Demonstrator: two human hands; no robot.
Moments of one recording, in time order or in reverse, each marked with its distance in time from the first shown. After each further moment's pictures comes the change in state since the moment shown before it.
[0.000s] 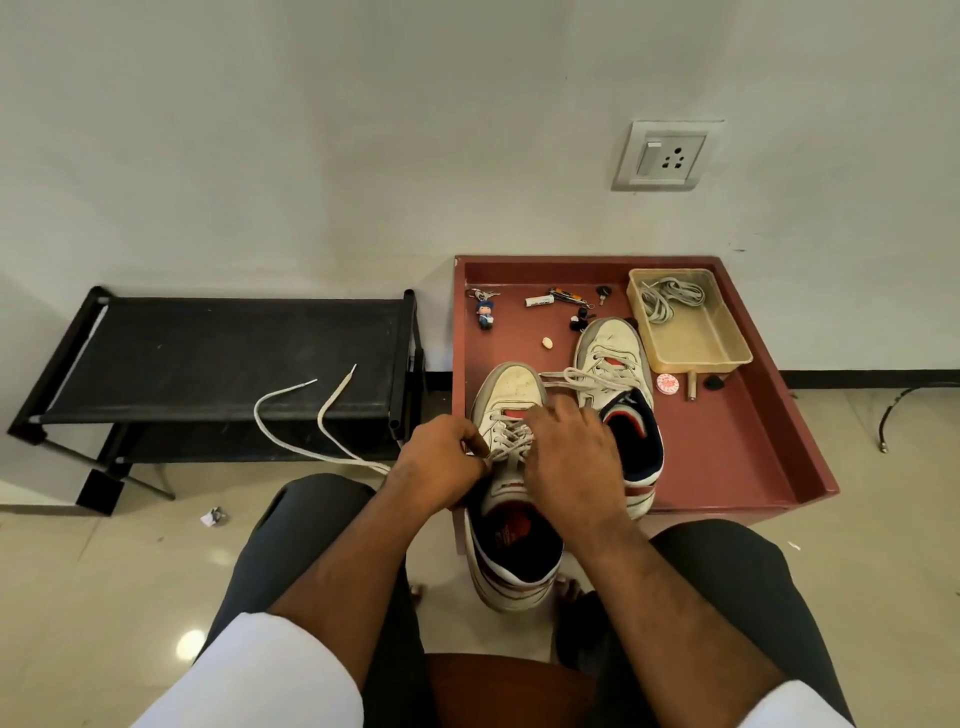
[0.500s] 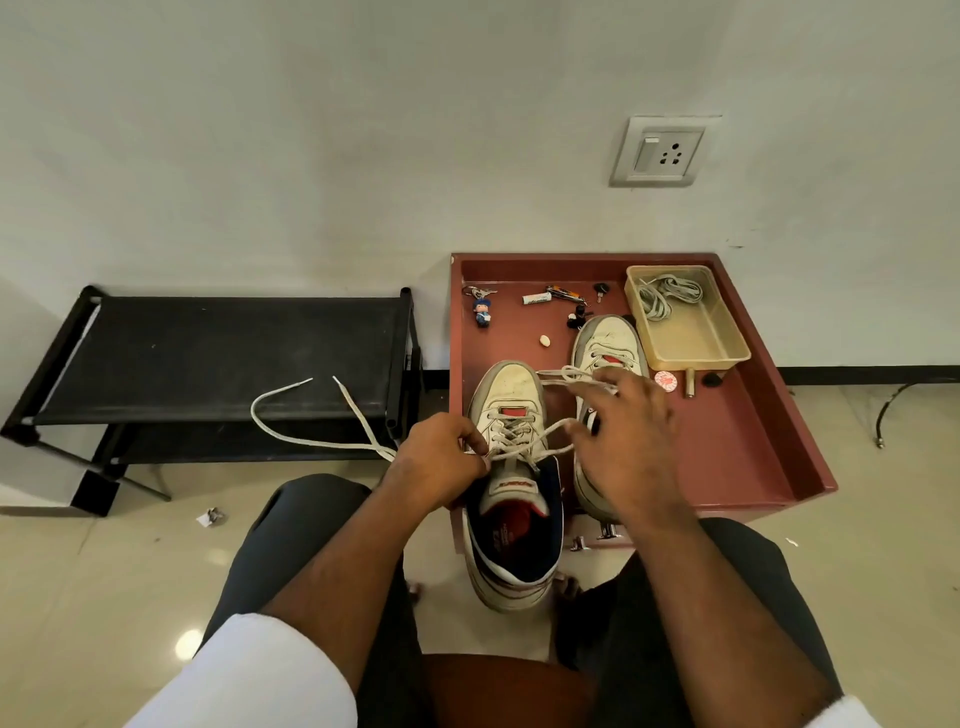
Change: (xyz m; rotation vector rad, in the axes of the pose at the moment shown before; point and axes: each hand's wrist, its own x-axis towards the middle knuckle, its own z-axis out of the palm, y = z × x) left_hand 0.003 -0.001 0.001 -0.053 -0.018 -0.016; right_hand 0.008 0.039 -0.022 0.126 0.015 0.195
